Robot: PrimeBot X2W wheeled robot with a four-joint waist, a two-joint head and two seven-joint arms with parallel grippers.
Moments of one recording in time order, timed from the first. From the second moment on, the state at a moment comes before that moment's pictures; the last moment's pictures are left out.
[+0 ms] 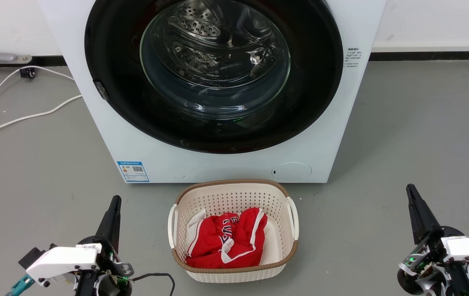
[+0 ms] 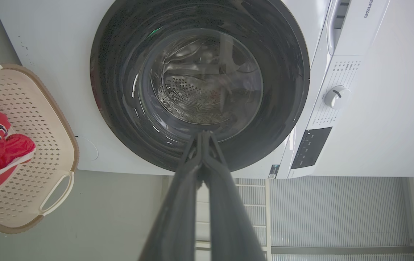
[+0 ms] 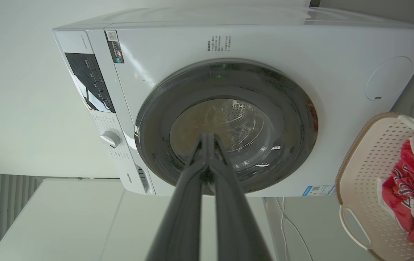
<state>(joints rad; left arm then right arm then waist) -0.10 0.06 0.10 0.25 -1.62 -0.13 0.10 -0.10 -0.07 -0.08 0.24 1.64 0.13 0.09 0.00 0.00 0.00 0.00</state>
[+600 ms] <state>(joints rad) -0.10 0.06 0.10 0.25 -1.62 -0.13 0.10 -0.10 -0.07 -0.09 0.24 1.63 0.13 0.09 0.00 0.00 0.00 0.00</state>
